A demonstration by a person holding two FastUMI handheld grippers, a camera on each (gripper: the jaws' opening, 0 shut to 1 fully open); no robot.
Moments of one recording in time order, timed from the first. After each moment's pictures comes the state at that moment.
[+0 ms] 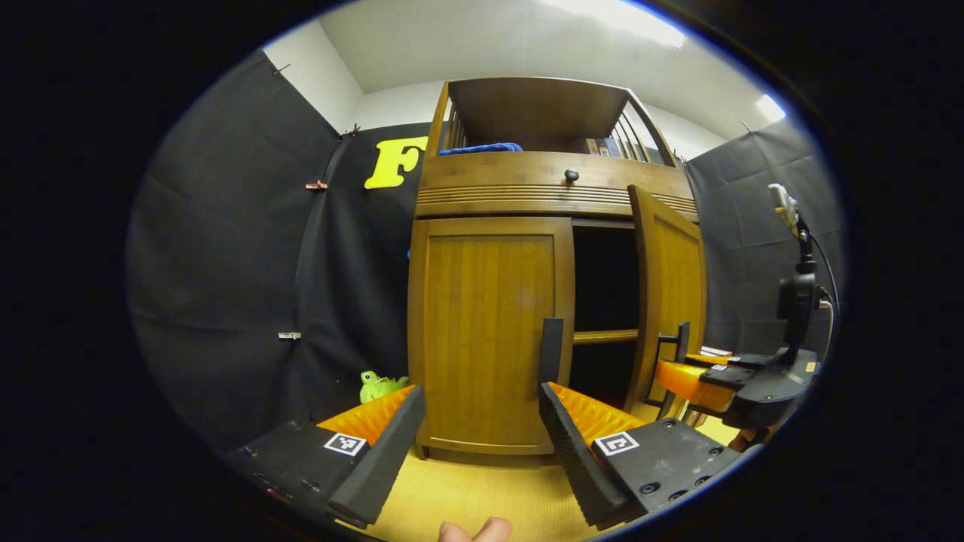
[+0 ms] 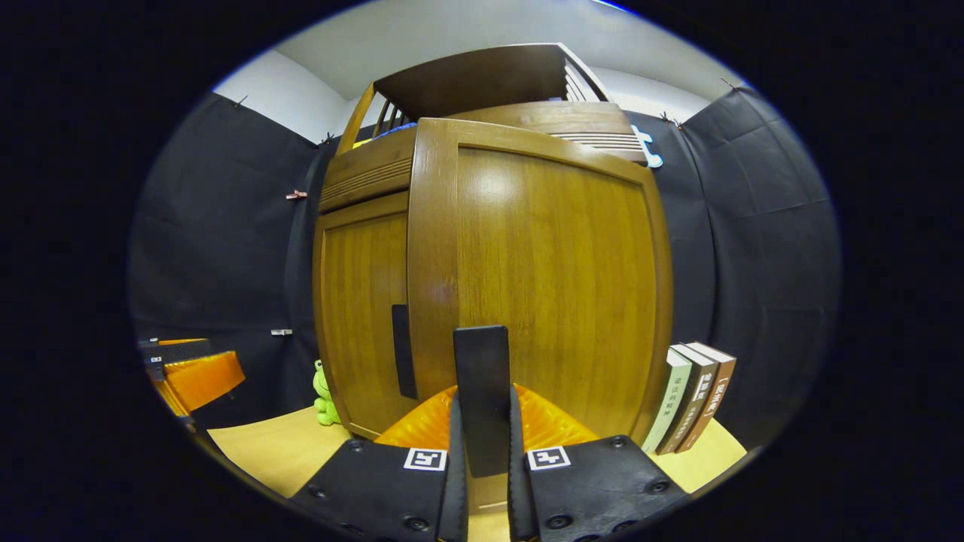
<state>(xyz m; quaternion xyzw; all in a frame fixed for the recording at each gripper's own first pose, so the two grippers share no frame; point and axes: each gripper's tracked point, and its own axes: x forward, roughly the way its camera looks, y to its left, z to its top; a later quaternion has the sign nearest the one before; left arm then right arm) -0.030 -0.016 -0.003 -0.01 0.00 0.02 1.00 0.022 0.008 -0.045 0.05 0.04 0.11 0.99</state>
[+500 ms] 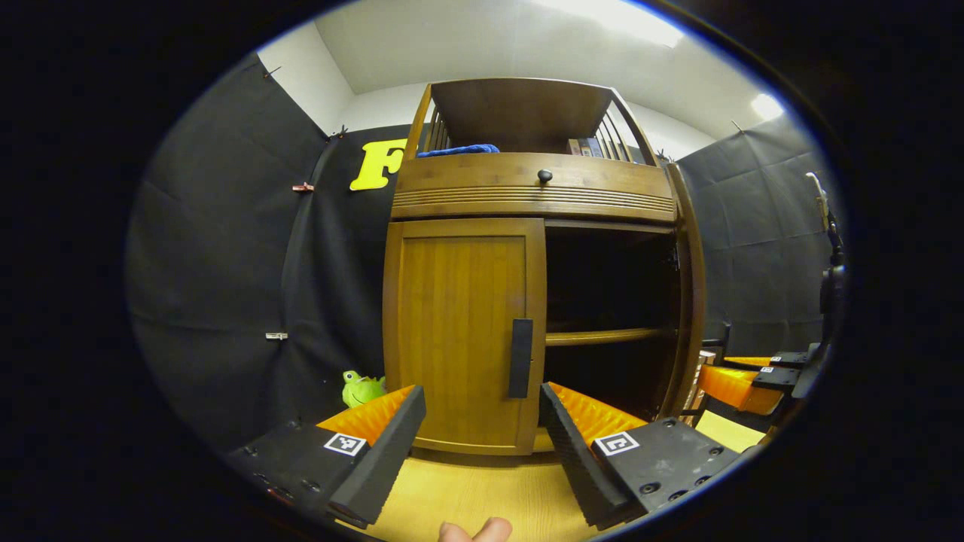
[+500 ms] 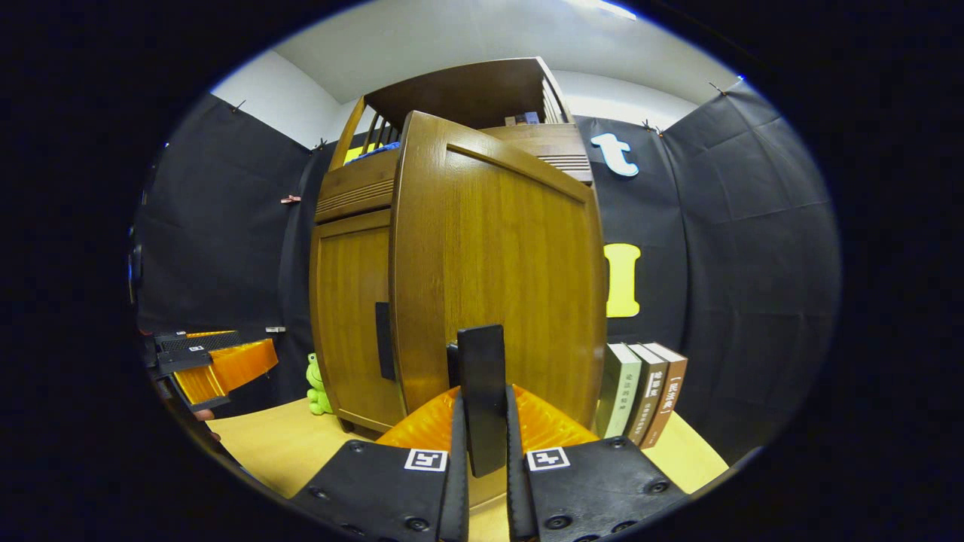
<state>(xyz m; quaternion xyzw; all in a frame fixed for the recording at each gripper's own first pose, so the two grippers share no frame) -0.033 -0.053 -0.001 -0.01 0.00 0.00 1.00 -0.030 -0.058 -0.033 0.04 0.03 0.08 1.00</state>
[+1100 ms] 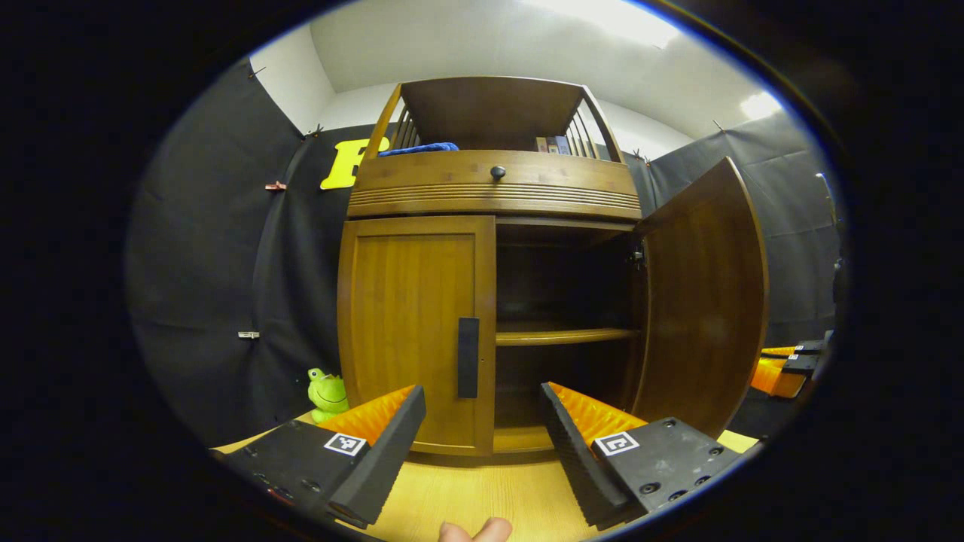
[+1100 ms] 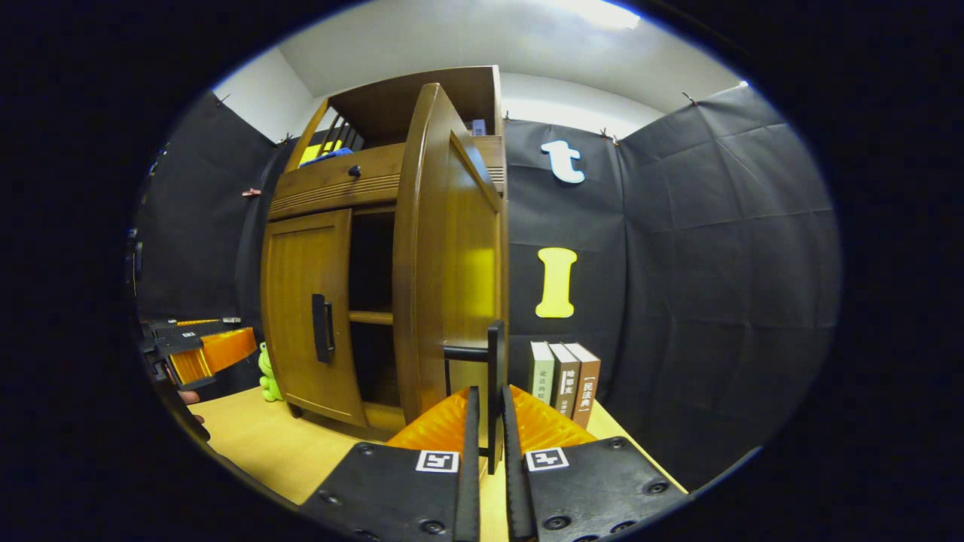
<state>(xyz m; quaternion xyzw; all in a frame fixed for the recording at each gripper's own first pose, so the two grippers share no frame) -0.029 -0.115 -0.003 -0.01 0.00 -0.05 1.00 -0.058 -0.171 -0.029 0.02 0.03 0.00 1.00</state>
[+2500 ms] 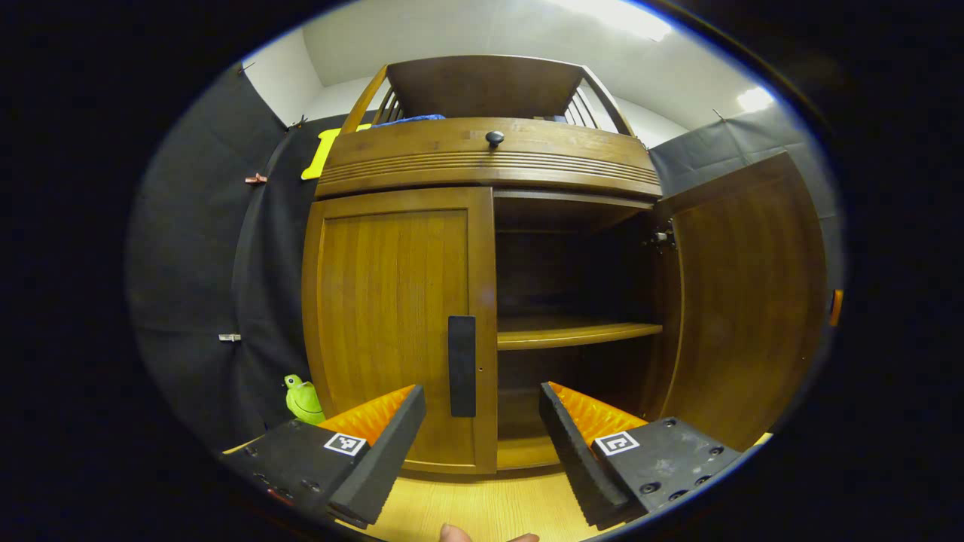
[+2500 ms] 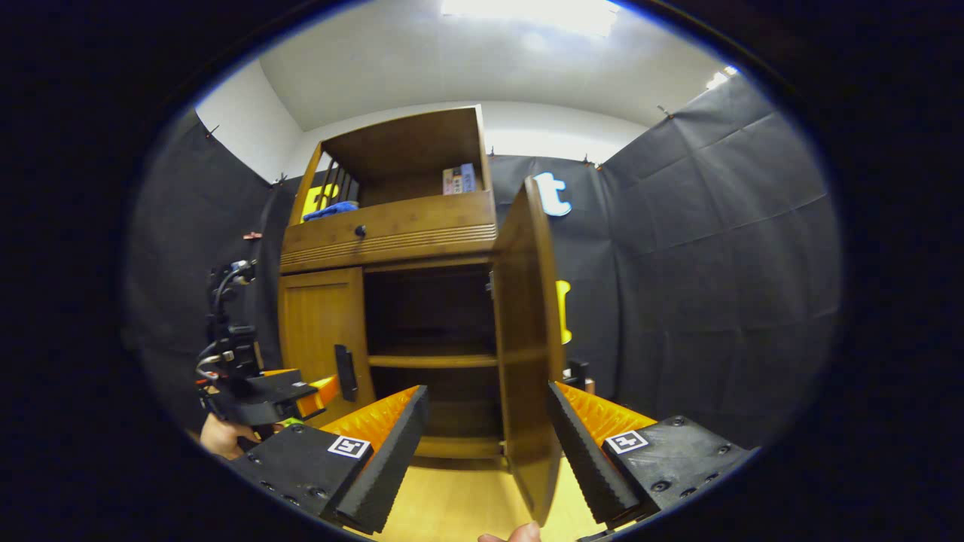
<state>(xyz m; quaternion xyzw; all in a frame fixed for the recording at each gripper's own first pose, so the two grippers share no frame) 0.061 -0.103 -0.025 -0.01 0.01 -0.06 1.00 -0.104 -0.134 0.020 0.06 -0.02 0.01 1.00</state>
